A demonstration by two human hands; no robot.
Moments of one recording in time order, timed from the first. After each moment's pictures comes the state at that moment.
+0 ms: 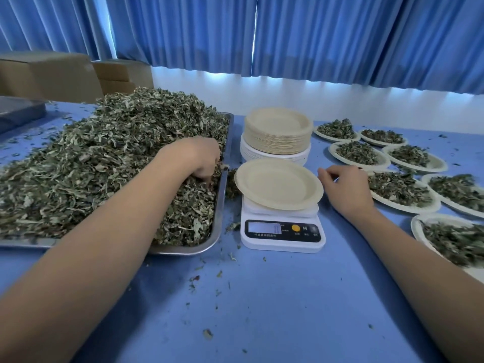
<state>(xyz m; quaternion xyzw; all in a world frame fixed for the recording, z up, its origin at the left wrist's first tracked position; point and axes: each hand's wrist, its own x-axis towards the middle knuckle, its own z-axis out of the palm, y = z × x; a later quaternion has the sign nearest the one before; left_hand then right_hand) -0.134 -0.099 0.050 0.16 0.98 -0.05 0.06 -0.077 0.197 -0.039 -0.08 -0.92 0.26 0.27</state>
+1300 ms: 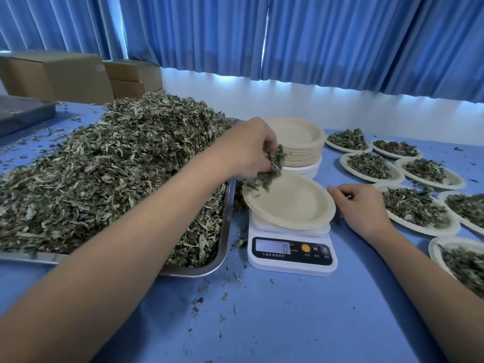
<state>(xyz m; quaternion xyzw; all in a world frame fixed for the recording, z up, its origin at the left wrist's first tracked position) -0.111 -0.062 0.076 0.26 0.93 0.24 -0.09 -0.070 0.200 -0.034 -0.05 -0.91 0.34 0.23</state>
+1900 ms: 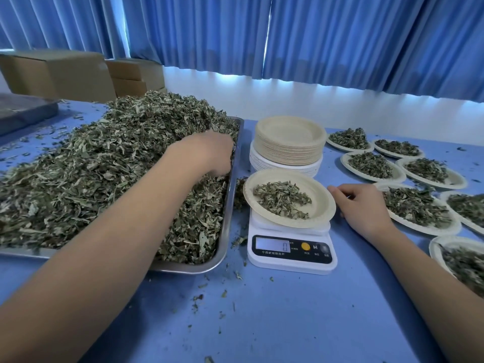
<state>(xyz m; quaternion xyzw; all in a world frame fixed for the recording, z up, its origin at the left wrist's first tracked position) -0.139 -0.096 0.065 0.15 0.99 -0.03 0.00 -0.071 0.202 -0.035 -0.05 -0.91 0.34 0.22</state>
